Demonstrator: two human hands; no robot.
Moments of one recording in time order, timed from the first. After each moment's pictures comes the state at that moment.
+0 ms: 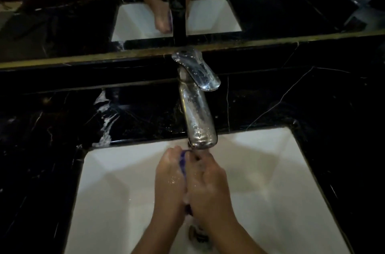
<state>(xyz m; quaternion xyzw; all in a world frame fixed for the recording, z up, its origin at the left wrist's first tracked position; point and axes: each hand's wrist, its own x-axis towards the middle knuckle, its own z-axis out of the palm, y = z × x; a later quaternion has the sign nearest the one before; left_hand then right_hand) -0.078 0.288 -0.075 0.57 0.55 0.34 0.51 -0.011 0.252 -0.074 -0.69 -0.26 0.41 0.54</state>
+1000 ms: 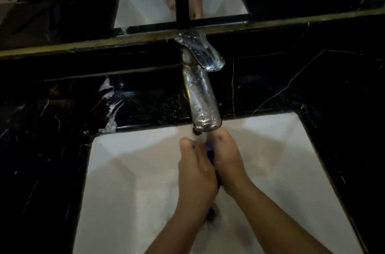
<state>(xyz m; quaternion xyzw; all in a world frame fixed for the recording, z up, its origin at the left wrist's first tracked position) -0.065 0.278 -0.089 0.52 0.57 0.32 0.55 0.005 0.261 -0.097 -0.71 -0.24 0.39 0.53</state>
